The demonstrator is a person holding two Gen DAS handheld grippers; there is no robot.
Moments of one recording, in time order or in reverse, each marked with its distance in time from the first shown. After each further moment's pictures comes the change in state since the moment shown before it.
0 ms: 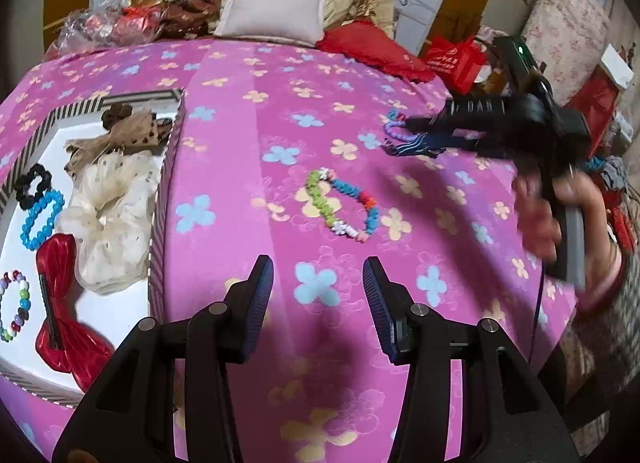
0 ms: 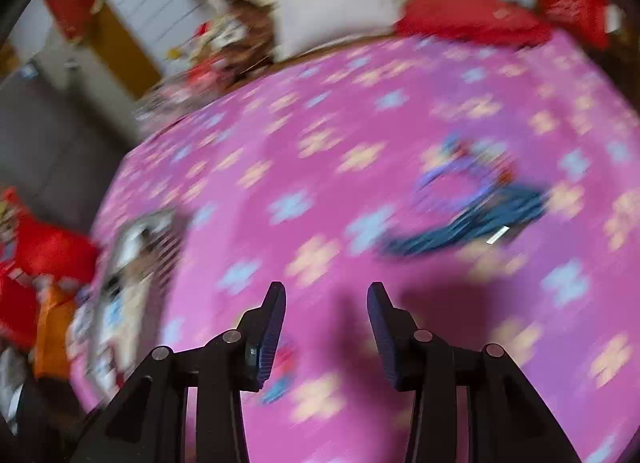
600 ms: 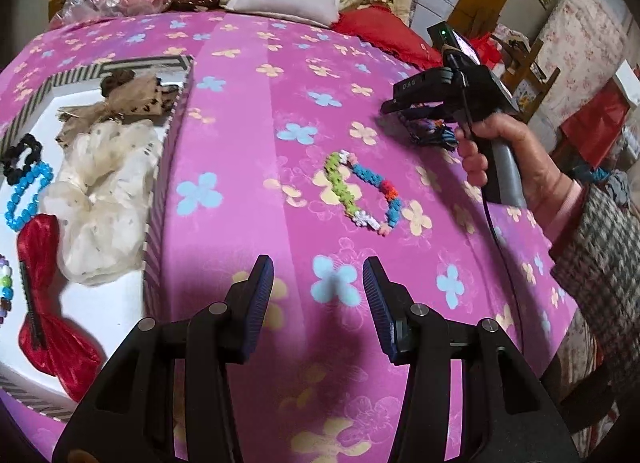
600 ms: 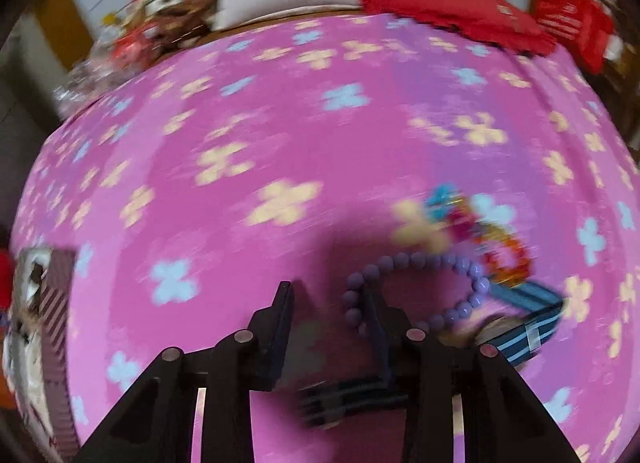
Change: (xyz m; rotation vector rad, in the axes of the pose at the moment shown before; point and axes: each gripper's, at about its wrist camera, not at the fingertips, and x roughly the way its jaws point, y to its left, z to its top) left arm 0.020 0.017 0.002 -0.063 0.056 -0.008; right arm 0.103 -0.004 0.061 -0.071 0.122 -0.188
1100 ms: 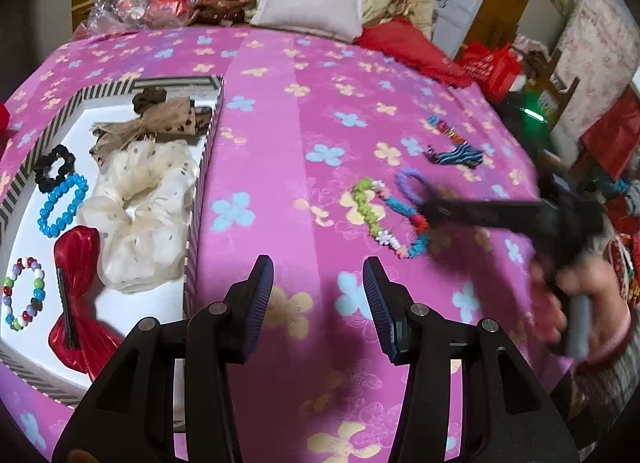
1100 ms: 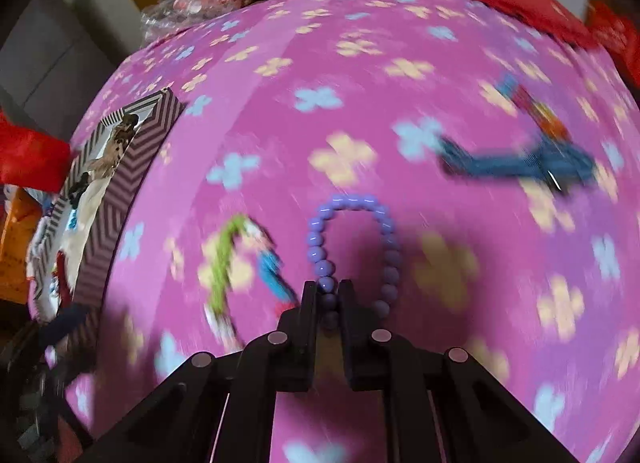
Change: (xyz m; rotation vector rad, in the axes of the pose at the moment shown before) left arm -0.008 0.001 0.008 -0.022 -0.024 0.100; right arm -0.051 0.034 -0.133 -0.129 0.066 0.148
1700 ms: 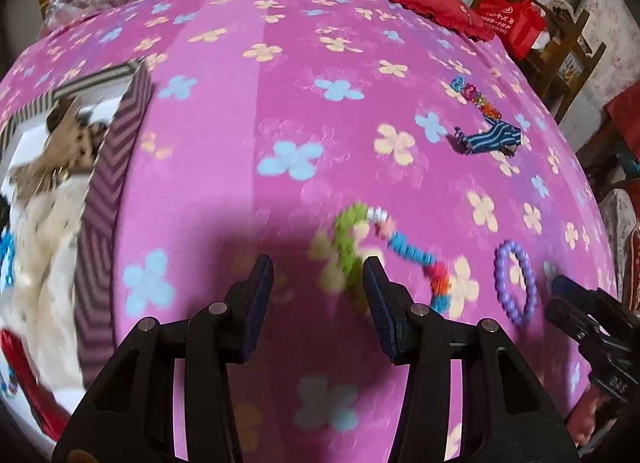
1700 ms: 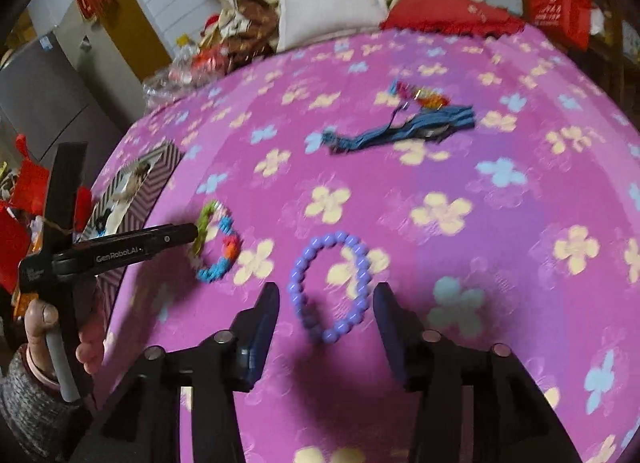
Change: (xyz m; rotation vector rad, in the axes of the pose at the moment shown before) left arm 0.099 -0.036 0.058 0.056 0.184 0.051; right arm -0.071 -0.057 -0.077 0.102 -0.250 0.018
